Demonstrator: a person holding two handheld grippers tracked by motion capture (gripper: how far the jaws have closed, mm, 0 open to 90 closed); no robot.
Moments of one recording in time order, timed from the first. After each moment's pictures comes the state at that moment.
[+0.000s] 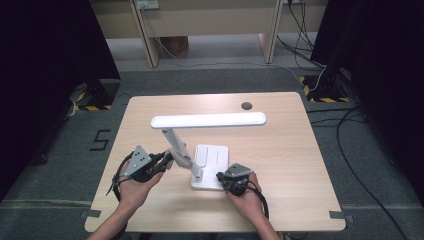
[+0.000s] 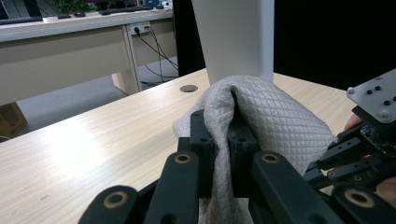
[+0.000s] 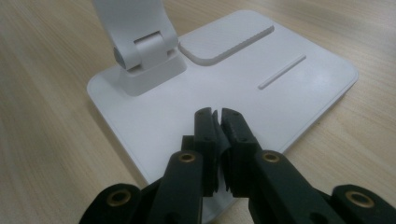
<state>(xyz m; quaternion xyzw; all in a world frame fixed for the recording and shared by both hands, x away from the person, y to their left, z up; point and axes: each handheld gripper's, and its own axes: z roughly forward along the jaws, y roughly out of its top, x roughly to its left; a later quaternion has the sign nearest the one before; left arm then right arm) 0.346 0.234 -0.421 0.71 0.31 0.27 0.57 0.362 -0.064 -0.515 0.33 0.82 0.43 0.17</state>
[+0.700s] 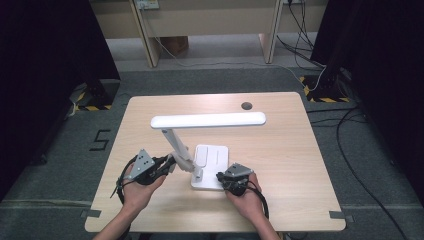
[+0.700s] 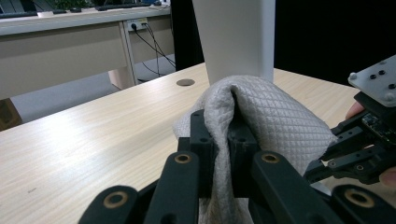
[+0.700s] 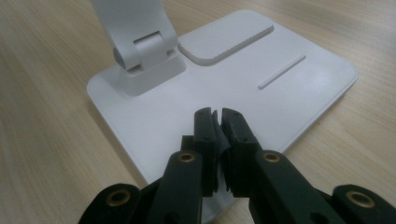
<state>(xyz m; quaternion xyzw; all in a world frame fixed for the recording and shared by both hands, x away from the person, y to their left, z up) 0.346 0.231 -0.438 0.72 0.31 0.26 0.57 0.362 -0.064 -0.515 0.33 0.82 0.43 0.17</state>
